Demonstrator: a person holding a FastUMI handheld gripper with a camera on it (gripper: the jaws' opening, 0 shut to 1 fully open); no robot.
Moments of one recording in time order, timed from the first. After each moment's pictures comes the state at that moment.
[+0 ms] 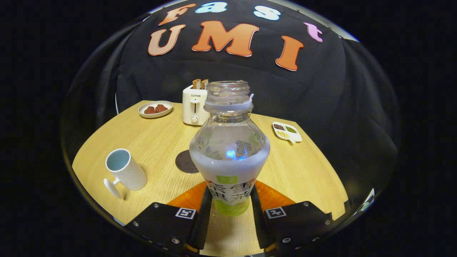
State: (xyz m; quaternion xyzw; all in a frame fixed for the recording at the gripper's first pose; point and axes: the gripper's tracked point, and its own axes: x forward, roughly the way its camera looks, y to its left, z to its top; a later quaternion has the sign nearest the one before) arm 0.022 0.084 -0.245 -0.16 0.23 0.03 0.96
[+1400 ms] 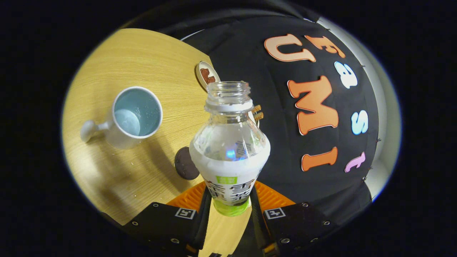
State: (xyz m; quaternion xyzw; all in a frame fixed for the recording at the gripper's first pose) arm 0.052 0.189 -0.221 -0.64 0.09 0.08 0.76
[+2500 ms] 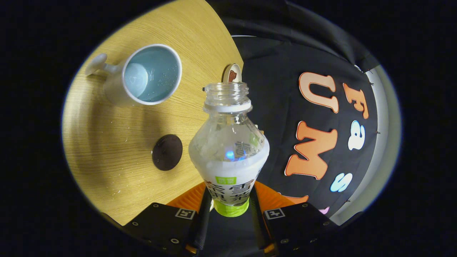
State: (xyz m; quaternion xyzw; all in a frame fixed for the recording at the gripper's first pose) arm 0.074 0.207 -0.201 -0.79 0.00 0.11 0.60
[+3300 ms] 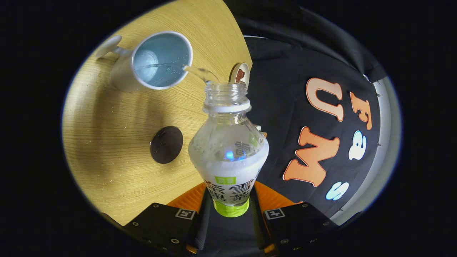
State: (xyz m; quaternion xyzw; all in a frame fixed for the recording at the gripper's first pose) arm 0.086 0.202 -0.200 -0.82 0.00 0.13 0.56
